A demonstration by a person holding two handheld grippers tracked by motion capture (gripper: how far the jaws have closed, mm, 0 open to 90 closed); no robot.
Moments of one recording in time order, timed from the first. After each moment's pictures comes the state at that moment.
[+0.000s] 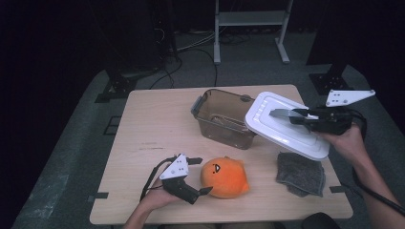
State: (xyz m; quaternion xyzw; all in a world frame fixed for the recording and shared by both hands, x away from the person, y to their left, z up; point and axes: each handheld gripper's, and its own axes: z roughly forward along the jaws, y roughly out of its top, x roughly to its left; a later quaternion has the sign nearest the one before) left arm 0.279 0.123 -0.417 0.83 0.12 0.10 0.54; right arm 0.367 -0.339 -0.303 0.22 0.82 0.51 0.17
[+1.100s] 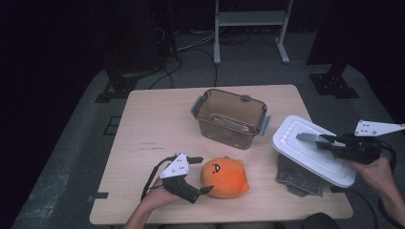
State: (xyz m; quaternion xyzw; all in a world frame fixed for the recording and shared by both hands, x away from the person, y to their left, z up) left arm 0.281 0.121 -0.415 0.82 0.12 0.10 0.55; right arm 0.319 -0.415 -0.369 0.29 0.81 0.49 0.16
